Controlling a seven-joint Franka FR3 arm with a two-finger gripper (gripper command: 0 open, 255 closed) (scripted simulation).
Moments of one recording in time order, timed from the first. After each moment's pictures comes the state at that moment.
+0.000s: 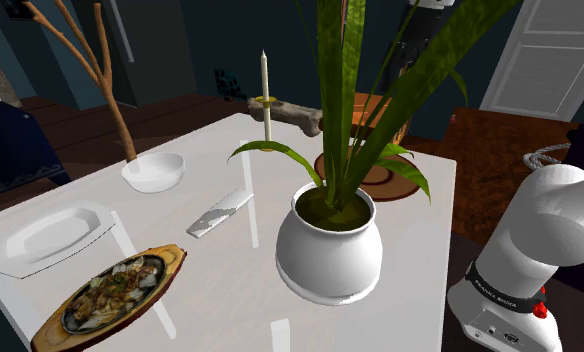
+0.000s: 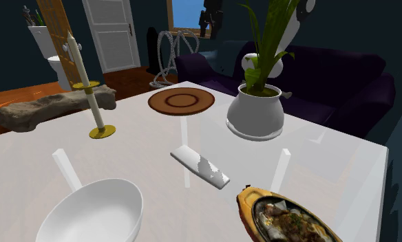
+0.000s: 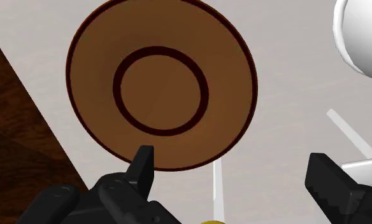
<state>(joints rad) -0.02 -0.77 -0.02 -2.26 -0.06 1.67 0.05</state>
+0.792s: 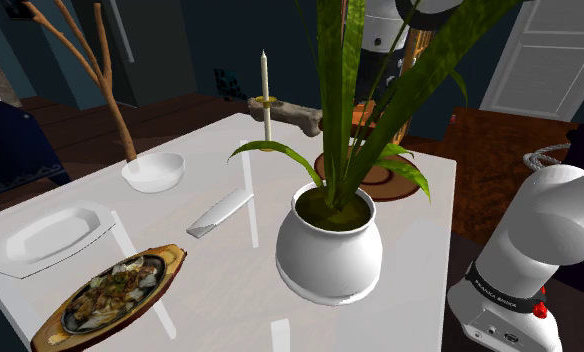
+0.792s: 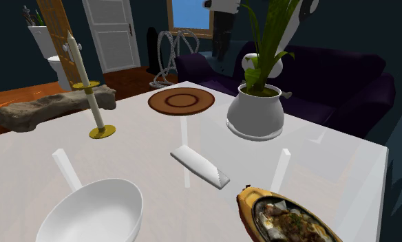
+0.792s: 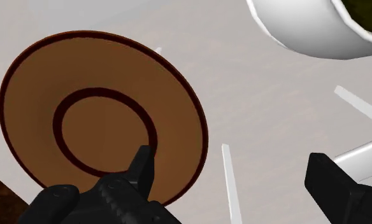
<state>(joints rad) -0.04 -0.68 0.24 -2.35 0.07 1.80 0.51</state>
